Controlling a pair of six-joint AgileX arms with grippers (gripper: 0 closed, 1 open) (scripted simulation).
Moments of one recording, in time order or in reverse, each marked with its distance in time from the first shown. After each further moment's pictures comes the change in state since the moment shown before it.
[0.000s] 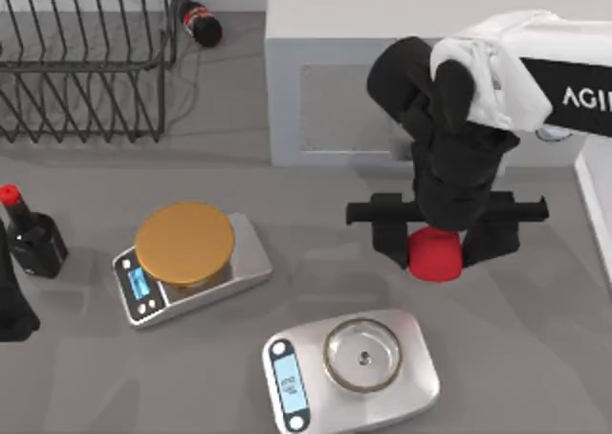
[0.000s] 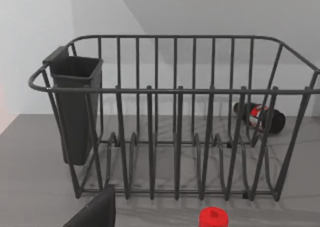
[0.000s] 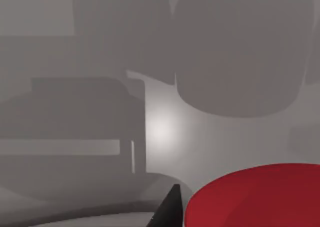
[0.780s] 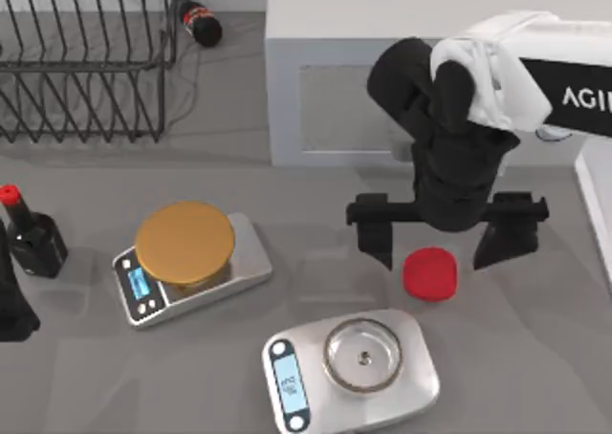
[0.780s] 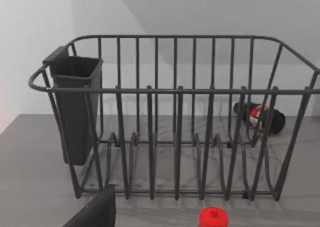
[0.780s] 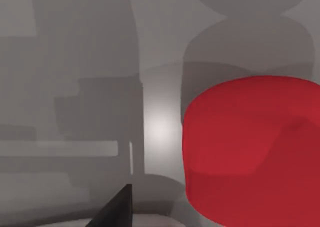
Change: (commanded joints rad) left arm 0.000 0.000 0.000 0.000 0.000 0.000; right arm 0.000 0.000 0.000 0.000 0.000 0.000
